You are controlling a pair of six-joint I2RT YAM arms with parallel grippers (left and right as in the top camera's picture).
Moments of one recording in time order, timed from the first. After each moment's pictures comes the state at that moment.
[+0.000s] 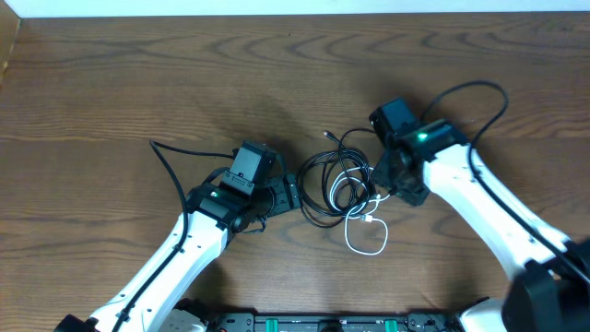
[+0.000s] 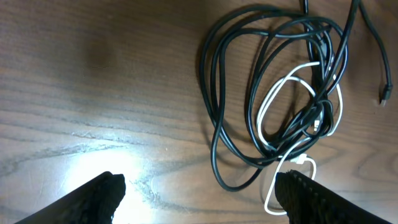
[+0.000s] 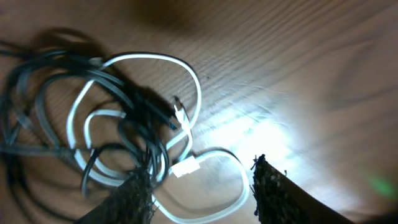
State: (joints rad) left arm -0.48 1.27 0.79 -0.63 0.18 -0.75; right arm 0.46 1.61 1.18 -1.05 0.06 1.07
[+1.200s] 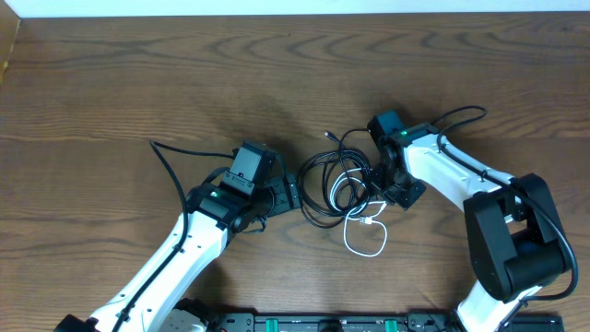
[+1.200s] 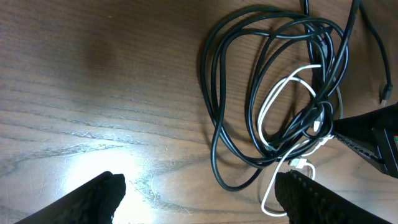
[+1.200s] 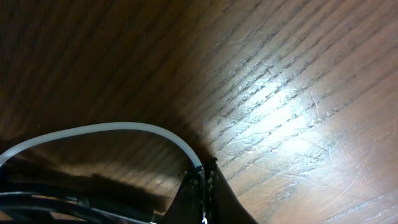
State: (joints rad) left arm -0.48 1.27 0.79 -0.63 0.17 -0.75; right arm 0.40 1.86 1.10 -0.87 -0.02 1.21
